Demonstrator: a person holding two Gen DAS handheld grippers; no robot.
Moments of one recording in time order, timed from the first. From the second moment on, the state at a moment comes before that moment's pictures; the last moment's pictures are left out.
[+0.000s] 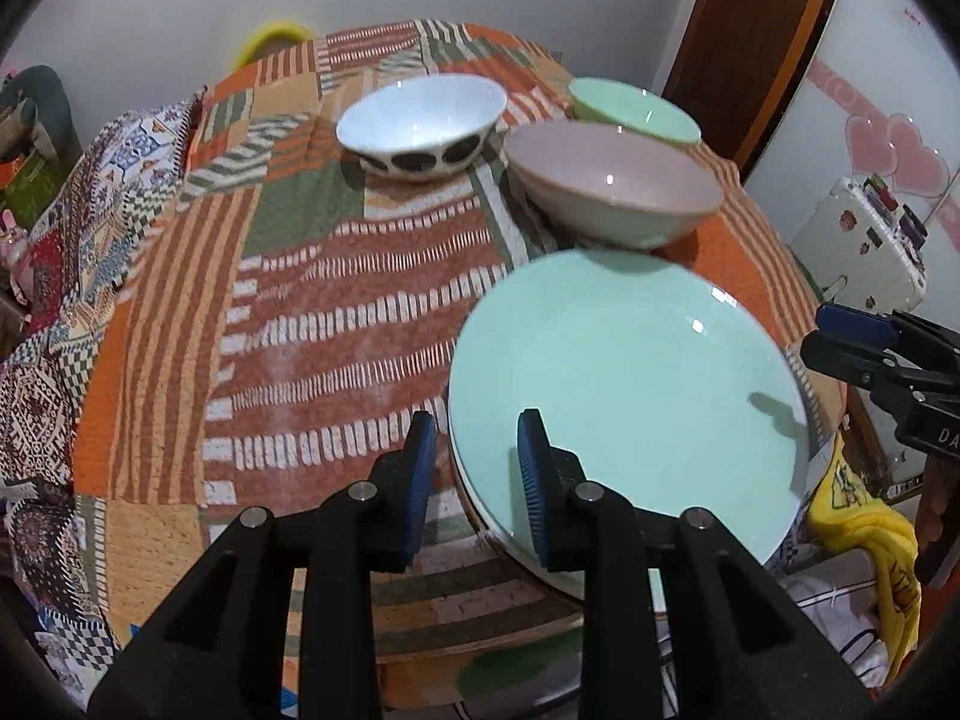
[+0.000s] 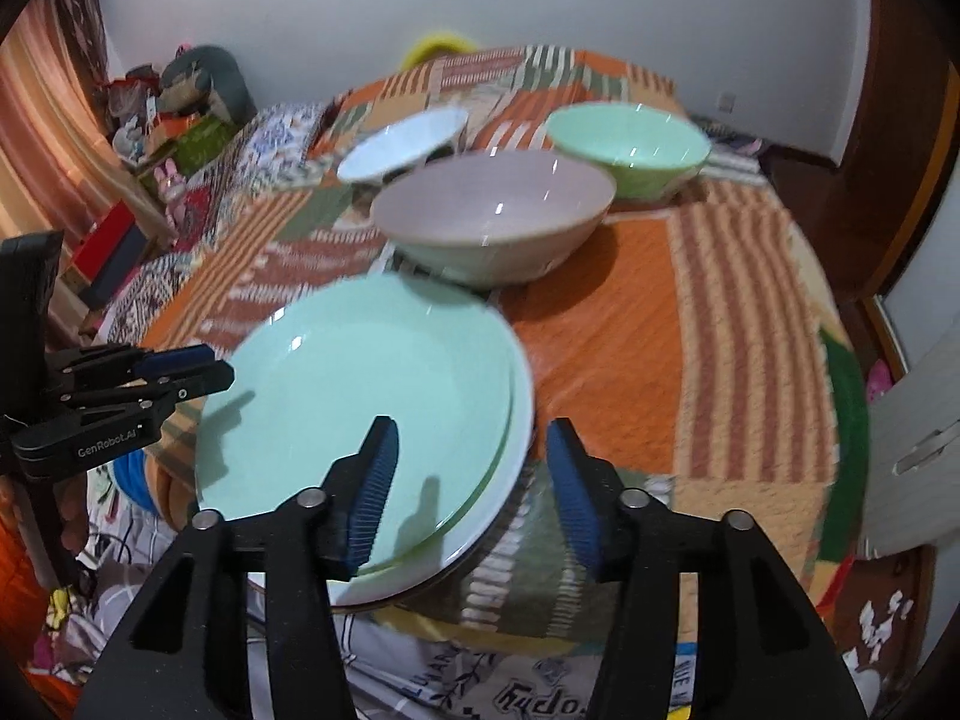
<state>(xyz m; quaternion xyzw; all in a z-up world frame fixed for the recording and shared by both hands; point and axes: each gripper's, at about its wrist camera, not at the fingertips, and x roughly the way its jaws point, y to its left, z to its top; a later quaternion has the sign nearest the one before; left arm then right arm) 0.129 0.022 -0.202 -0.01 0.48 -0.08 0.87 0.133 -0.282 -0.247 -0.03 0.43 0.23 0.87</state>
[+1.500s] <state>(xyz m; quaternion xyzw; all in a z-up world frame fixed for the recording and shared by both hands) 0.293 -0.016 -0.207 -0.02 0.45 -0.08 0.89 0.250 -0.298 -0.247 0.06 0.40 0.22 0.89</state>
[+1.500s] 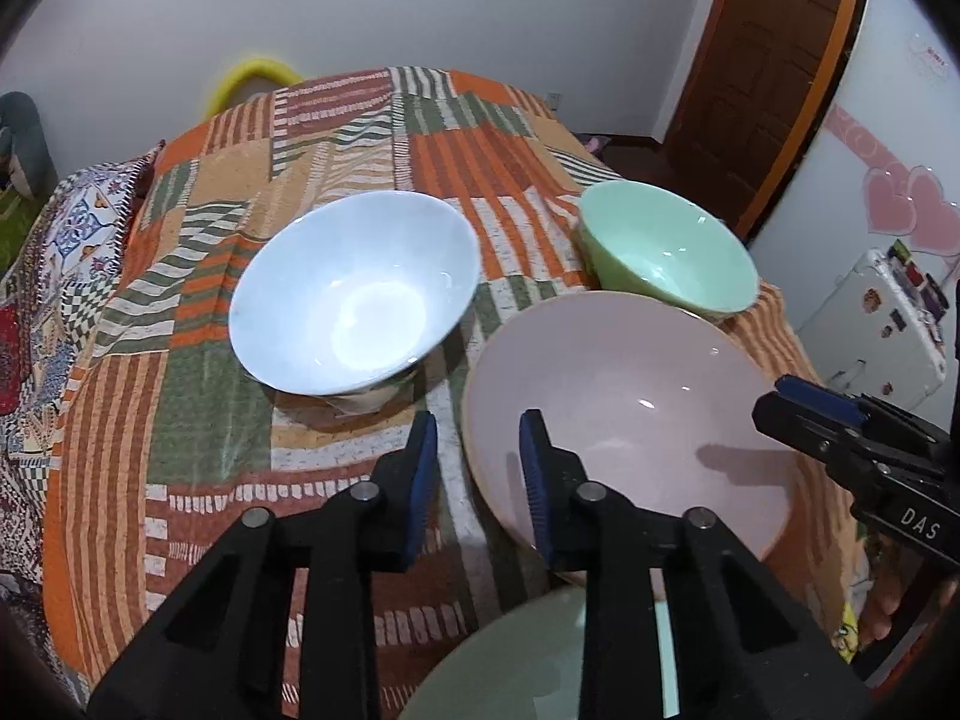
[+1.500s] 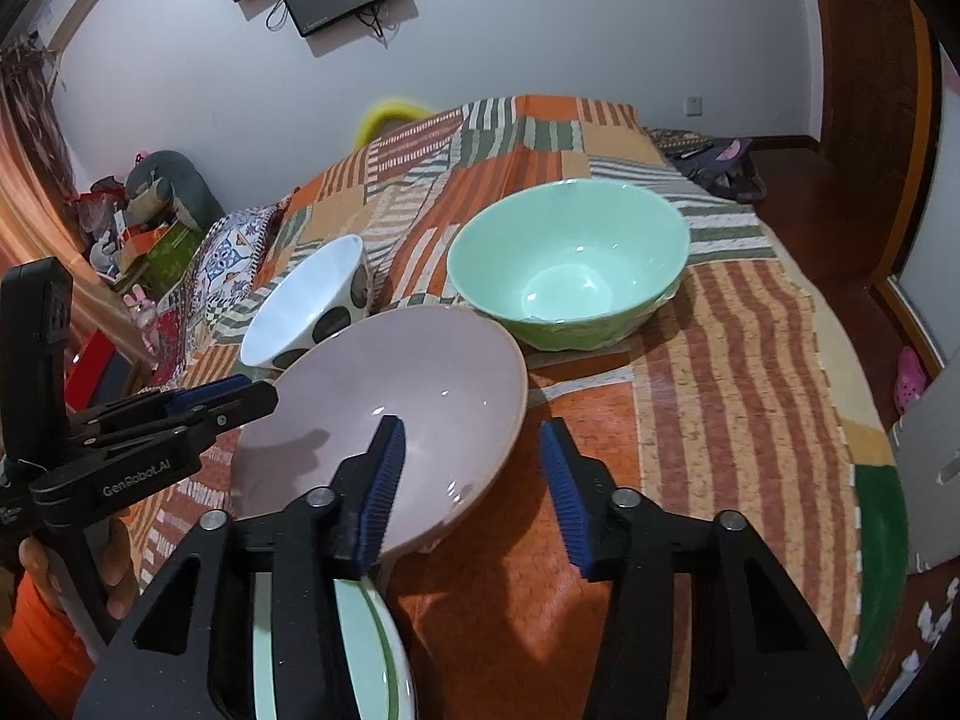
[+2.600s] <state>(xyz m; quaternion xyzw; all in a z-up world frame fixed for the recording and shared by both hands) 0.225 0.007 -0.164 -0.05 0.42 -0.08 0.90 0.220 -0.283 -0.215 0.05 0.38 0.25 0.89</state>
